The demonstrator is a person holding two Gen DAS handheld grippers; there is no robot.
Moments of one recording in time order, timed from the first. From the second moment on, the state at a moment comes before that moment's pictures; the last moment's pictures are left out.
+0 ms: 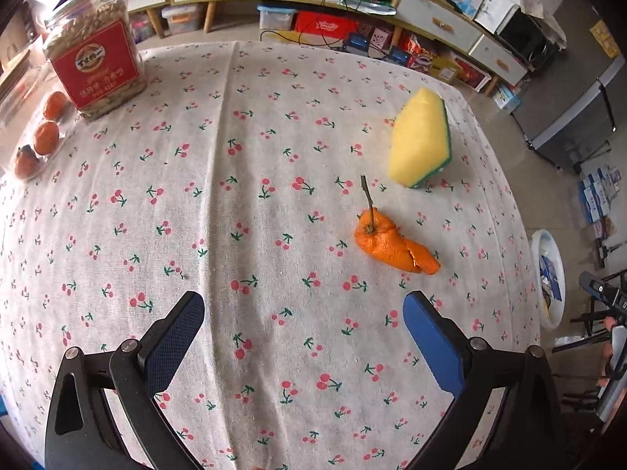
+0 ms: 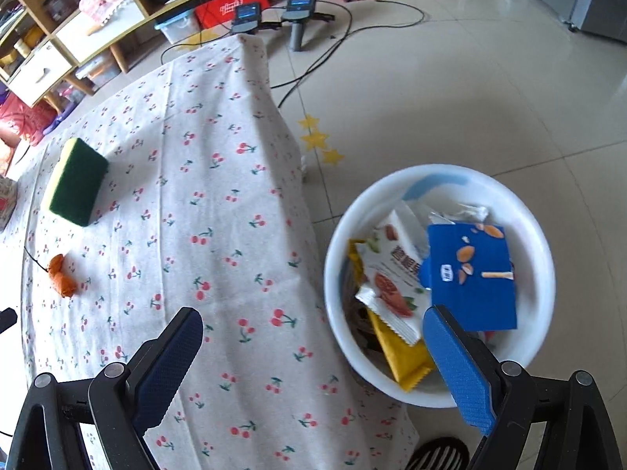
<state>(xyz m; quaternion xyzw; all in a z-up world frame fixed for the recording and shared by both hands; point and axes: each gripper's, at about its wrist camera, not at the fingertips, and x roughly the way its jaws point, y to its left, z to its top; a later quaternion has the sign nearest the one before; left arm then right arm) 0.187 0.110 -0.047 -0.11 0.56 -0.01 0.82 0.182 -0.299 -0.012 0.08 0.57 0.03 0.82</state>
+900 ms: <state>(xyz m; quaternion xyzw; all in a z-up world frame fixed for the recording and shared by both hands) 0.228 0.066 -0.076 -0.18 0.56 0.00 0.81 0.226 -0.213 -0.027 0.10 0.58 0.06 0.80</state>
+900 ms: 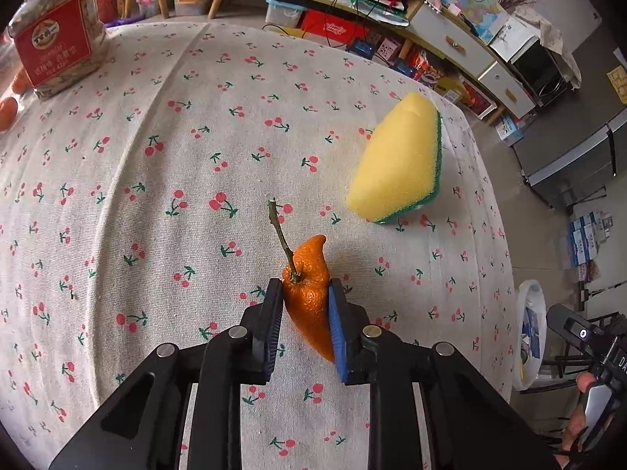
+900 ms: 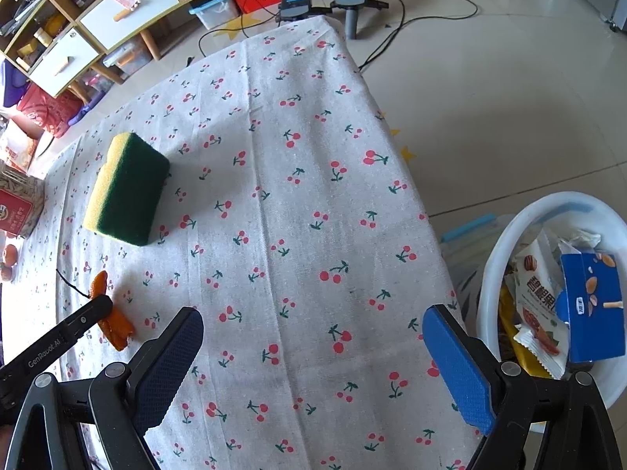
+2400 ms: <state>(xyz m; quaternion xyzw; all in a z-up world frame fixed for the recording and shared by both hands) 0.154 0.170 -0.015 -0.16 0.52 0.04 0.84 0.248 -0.075 -0.030 0.08 0.48 0.16 0.86</state>
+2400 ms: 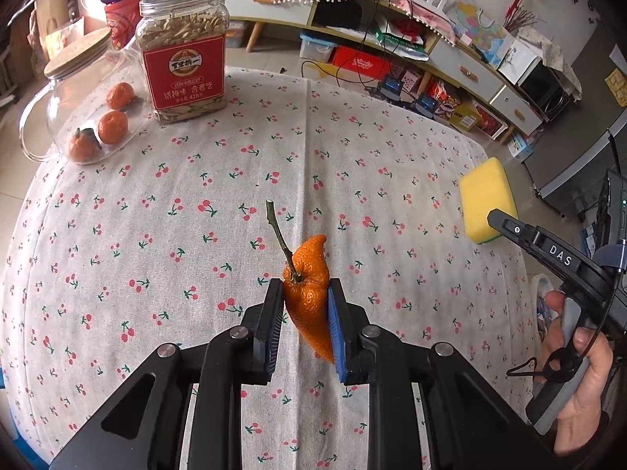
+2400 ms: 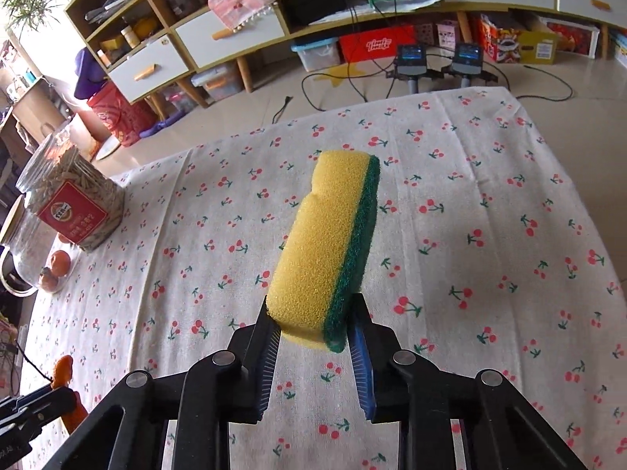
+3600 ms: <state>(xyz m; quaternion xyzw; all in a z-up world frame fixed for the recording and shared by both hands) 0.124 0.040 -0.018 -0.09 0.52 -0.07 0.85 0.122 -0.393 -0.002 0.24 0.51 0.02 0.82</state>
